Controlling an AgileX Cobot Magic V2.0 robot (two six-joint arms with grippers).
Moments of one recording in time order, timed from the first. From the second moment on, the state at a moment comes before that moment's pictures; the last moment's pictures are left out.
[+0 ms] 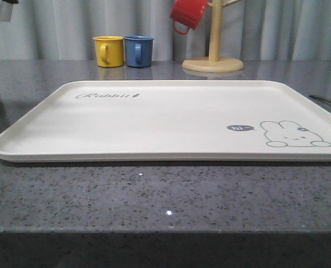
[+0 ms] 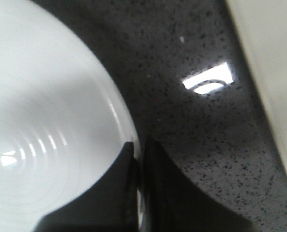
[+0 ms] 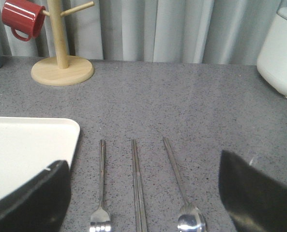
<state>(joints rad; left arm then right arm) -0.24 1.58 -1.28 0.05 1.16 0.18 -0.03 0.44 -0.57 -0.11 0.42 0.12</state>
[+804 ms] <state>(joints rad) -0.77 1.66 -1.69 0.16 1.25 0.10 -0.03 0.44 -0.57 -0.11 0.42 0.12</state>
